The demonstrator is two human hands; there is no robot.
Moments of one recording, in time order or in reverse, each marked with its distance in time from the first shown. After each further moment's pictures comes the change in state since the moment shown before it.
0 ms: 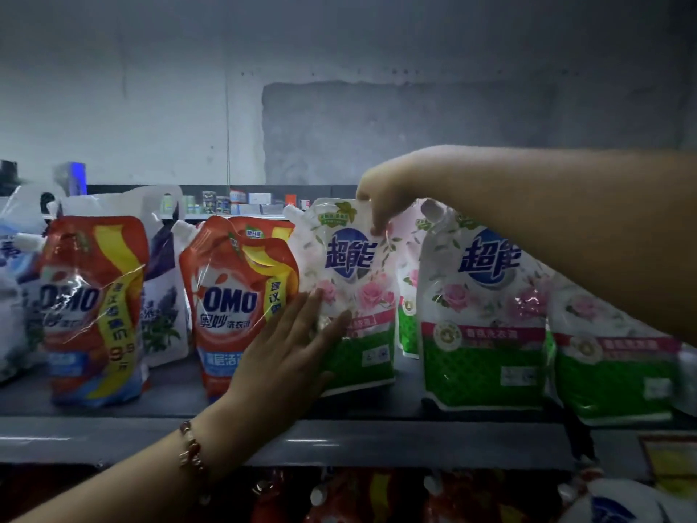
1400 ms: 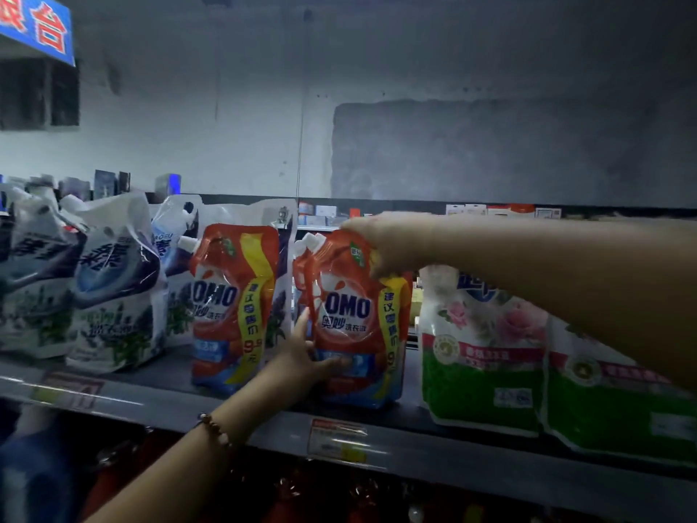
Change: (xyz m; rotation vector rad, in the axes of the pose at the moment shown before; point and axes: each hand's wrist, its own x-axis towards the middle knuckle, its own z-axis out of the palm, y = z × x) left_hand -0.049 -0.108 -0.015 -1.334 -0.179 -0.754; right_hand 0.024 -0.134 -0.009 0.277 0.188 -0.326
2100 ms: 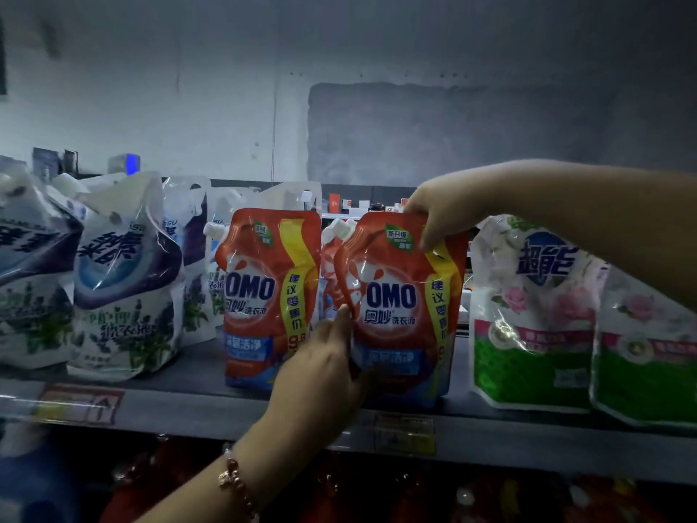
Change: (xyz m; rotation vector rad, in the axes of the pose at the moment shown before) left_hand -0.032 -0.023 -0.035 0.762 0.190 0.429; right_hand 0.016 -0.032 -0.034 -0.002 -0.212 0.339
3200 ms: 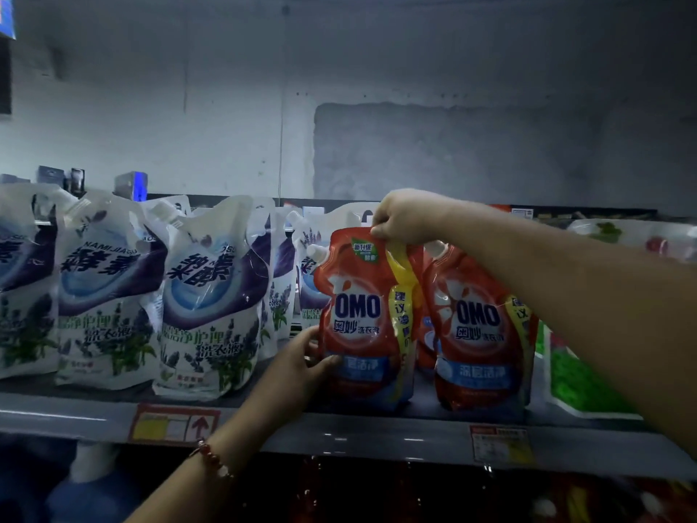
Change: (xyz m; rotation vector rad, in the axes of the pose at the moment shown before) left_hand 0.002 -0.138 -0.070 -0.708 -0.169 -0.257; right_hand 0.064 -0.130 -0.005 0.100 0.305 -0.006
